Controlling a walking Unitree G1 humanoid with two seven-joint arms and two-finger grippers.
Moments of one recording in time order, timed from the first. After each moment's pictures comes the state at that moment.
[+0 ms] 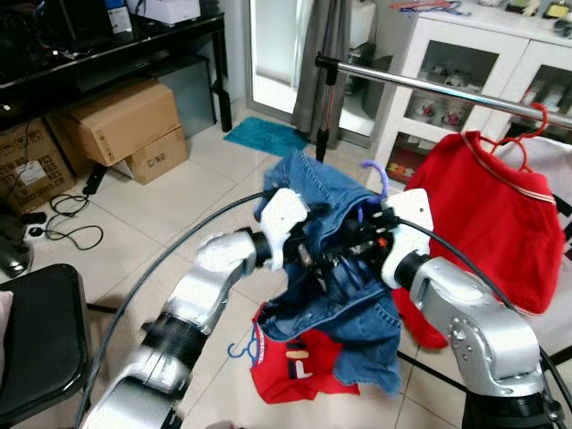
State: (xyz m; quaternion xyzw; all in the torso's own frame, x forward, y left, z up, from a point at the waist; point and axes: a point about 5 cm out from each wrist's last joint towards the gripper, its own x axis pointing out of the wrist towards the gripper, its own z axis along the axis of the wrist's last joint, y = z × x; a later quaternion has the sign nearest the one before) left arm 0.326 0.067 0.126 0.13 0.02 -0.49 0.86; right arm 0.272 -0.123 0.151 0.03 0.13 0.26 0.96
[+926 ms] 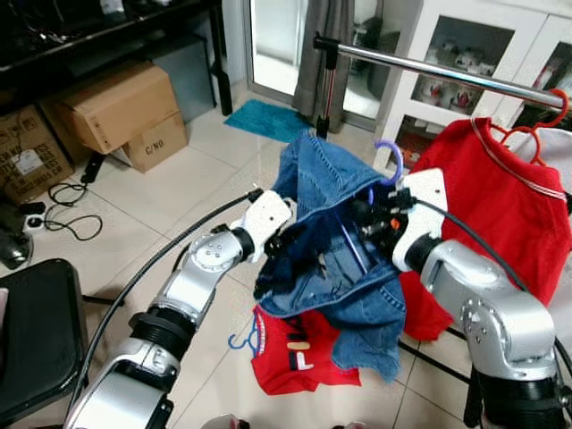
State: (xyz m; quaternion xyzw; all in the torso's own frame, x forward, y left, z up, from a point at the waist) left arm 0.339 0.095 0.113 0.22 0.04 -0.37 0.90; right arm 0.284 -0.136 0.173 0.04 0.10 0.24 0.96
